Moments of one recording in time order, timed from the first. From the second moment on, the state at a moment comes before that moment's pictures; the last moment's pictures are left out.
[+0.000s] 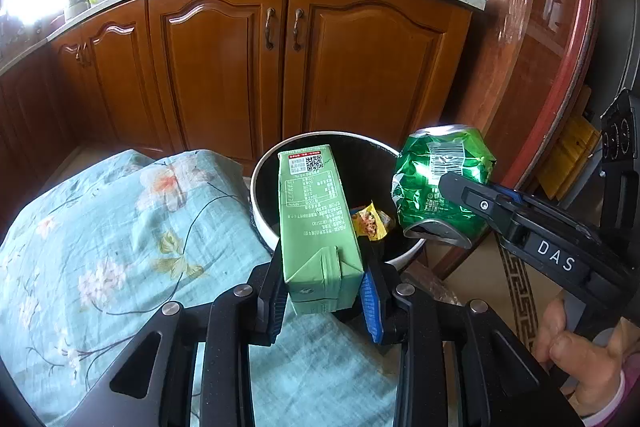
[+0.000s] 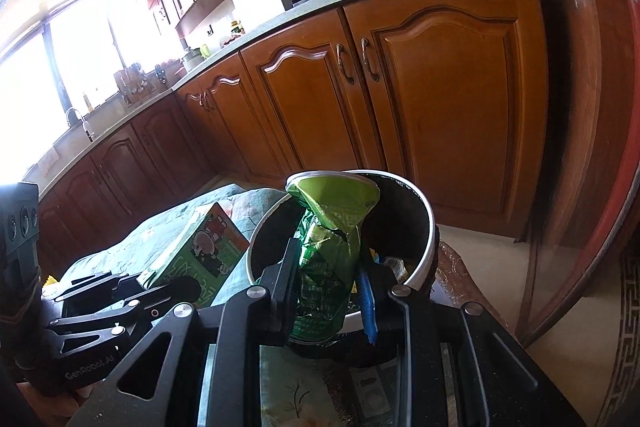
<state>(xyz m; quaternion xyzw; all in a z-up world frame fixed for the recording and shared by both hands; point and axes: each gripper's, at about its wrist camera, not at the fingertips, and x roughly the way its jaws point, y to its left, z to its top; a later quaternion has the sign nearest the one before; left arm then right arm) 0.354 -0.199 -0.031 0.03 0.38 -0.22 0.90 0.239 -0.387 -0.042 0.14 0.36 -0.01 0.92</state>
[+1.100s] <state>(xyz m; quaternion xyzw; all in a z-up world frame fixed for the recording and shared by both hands) 0.431 -0.248 -0.055 0.05 0.44 -0.22 0.87 0.300 -0.413 -0.068 0.13 0.42 -0.02 0.90</state>
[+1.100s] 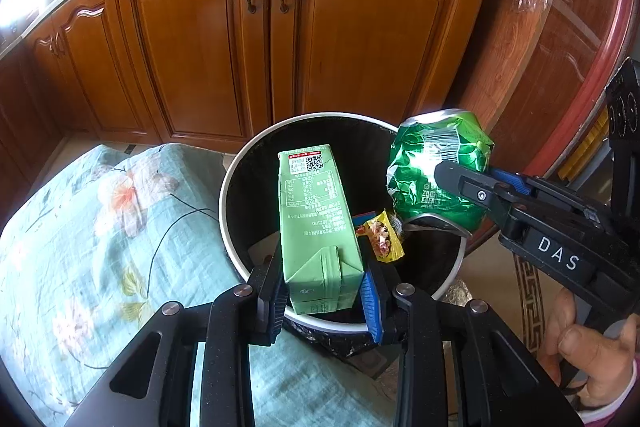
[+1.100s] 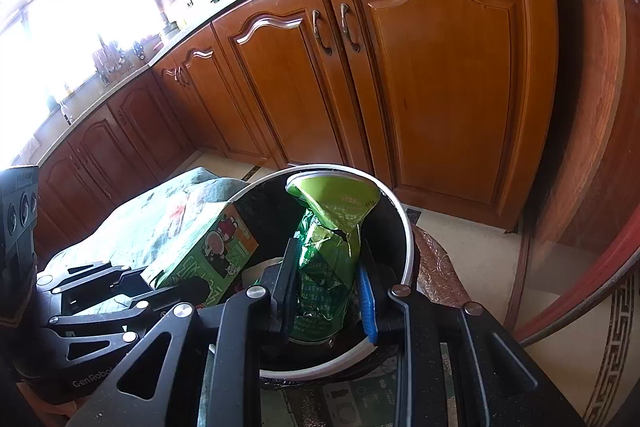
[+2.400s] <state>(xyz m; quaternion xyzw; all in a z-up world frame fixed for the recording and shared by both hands) 0.412 -0.245 -0.030 0.07 0.43 -0.19 0.88 0.304 -0.413 -0.058 0.15 0.43 -0.02 0.89</state>
